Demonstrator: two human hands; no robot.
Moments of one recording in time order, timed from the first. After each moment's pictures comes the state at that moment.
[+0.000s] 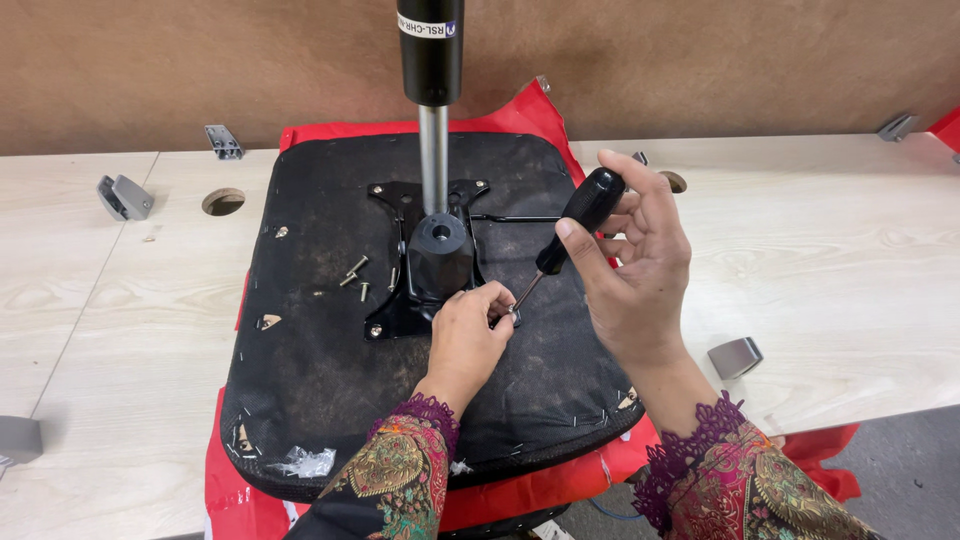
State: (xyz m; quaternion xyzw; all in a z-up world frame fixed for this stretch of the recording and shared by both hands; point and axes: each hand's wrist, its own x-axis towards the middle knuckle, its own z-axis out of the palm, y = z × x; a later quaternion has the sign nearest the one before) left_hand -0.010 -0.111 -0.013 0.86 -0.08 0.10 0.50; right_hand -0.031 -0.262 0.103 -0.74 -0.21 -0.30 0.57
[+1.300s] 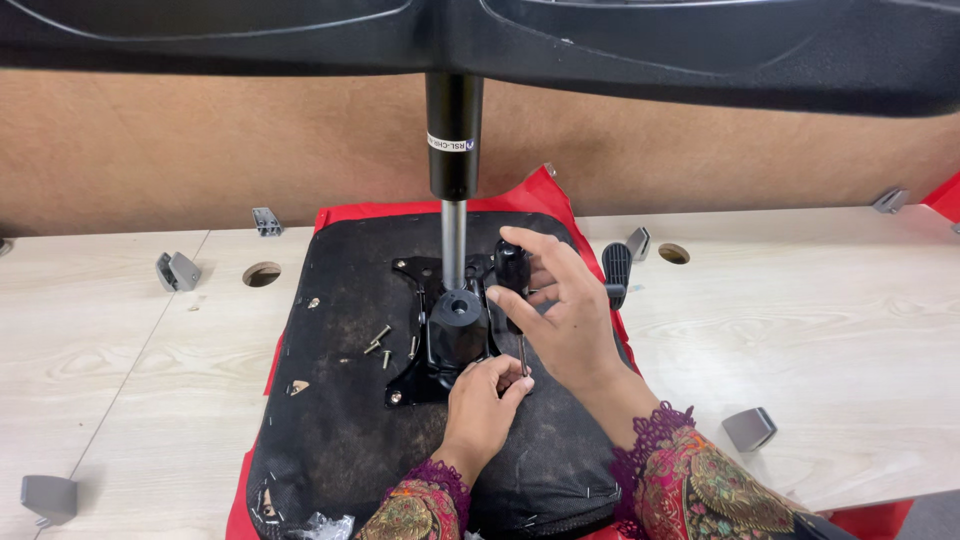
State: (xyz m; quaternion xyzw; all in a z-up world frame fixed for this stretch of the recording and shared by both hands) left_hand -0.009 -0.109 -0.016 0.83 -0.06 0.07 0.54; right_hand -0.002 -0.222 0.123 -0.79 -0.23 -0.25 0.51
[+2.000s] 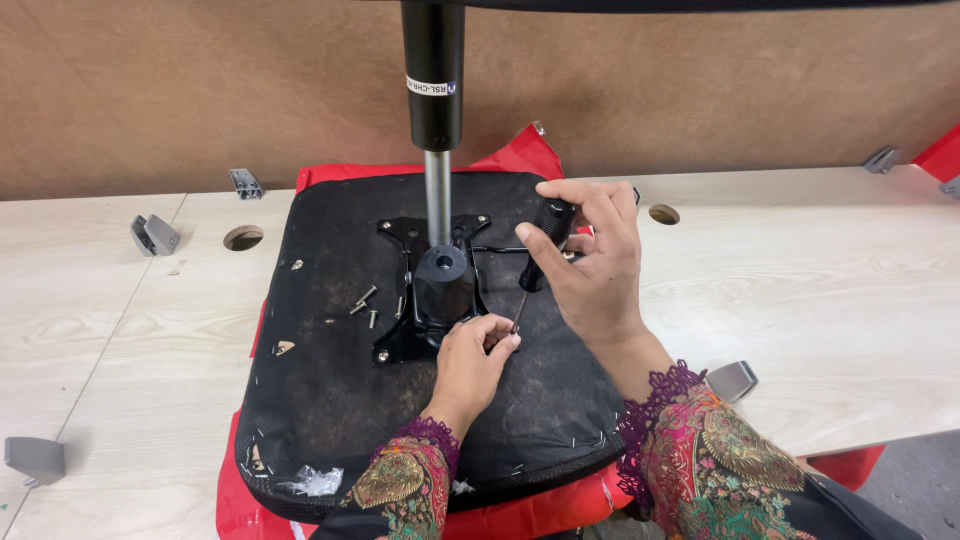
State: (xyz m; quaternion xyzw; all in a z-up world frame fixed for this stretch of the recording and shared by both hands) left_hand -0.011 -0.111 -0.020 0.83 -0.07 0.08 0.54; right_hand -0.008 -0.246 0.117 -0.75 -0.24 -0.35 0.50
